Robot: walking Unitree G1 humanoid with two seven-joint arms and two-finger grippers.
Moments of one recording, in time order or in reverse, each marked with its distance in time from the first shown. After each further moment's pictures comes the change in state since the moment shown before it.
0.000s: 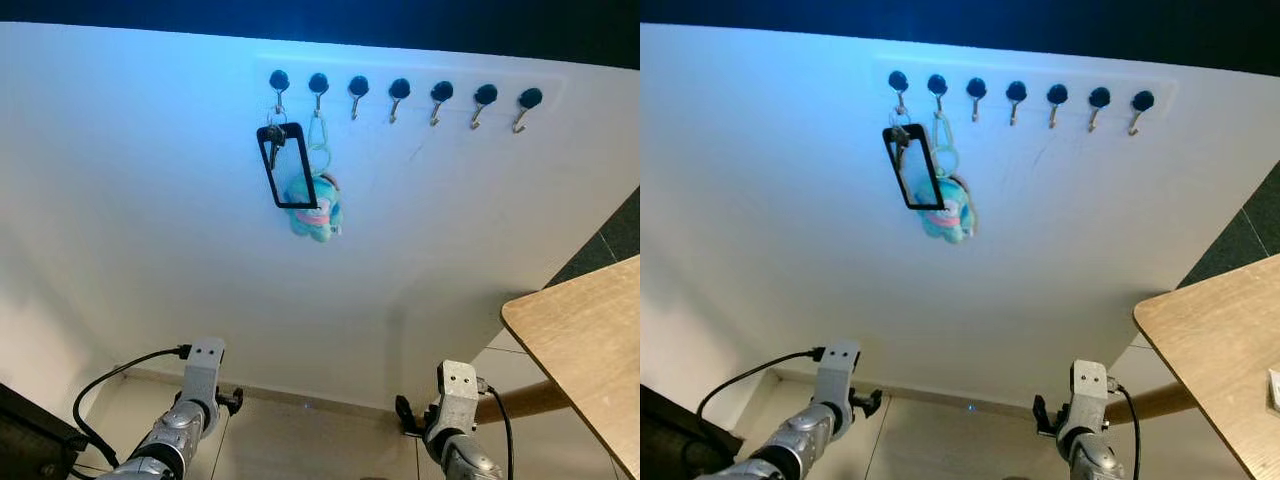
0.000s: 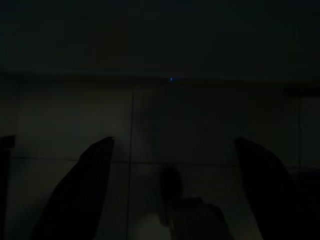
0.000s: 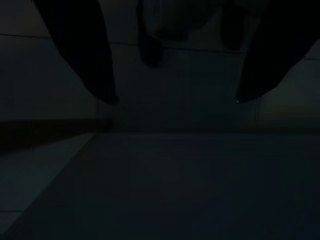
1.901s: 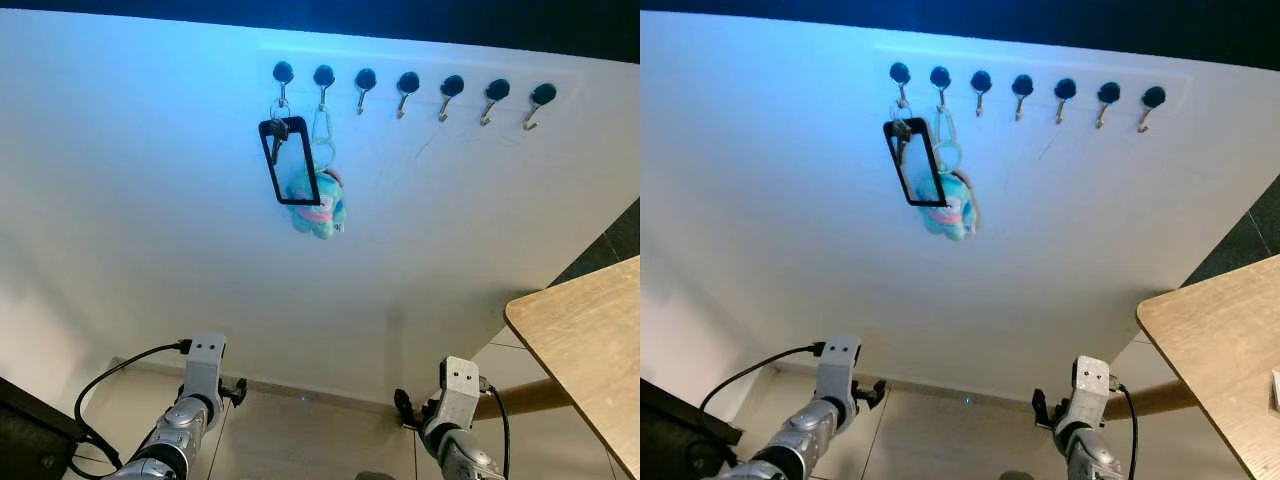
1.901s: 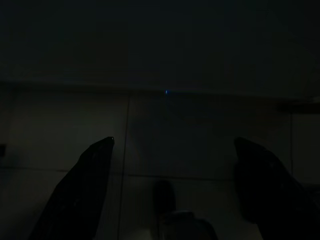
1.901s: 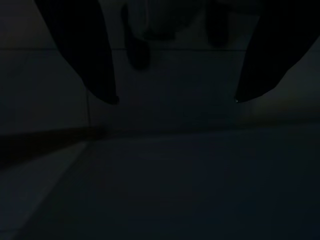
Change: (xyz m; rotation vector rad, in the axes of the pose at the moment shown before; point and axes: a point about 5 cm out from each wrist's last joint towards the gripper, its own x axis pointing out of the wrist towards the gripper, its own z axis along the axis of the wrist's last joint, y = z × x) left arm 0.001 -0.003 0.011 -0.033 -0.078 0.003; right arm 0.002 0.002 0.003 0.115 -0.004 -0.022
